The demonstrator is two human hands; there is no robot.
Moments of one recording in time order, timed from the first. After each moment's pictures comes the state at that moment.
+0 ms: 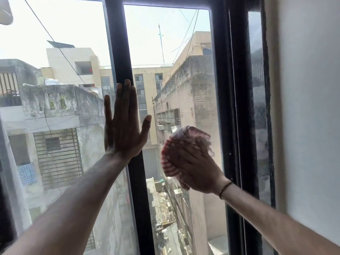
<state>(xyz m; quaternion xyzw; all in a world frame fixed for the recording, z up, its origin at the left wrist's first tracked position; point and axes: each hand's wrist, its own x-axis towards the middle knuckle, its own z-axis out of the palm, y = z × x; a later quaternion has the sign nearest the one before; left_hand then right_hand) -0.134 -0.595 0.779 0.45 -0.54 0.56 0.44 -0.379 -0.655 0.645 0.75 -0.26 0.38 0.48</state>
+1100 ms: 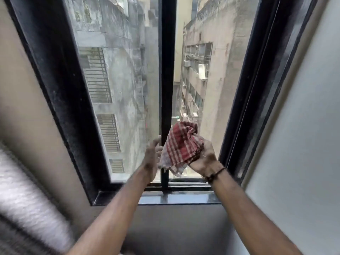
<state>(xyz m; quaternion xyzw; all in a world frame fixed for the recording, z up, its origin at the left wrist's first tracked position) -0.173 -0.394 0.481 0.52 -0.35 -0.54 0.56 -0.343 -0.443 0.507 0.31 -0.27 0.45 -0.79</state>
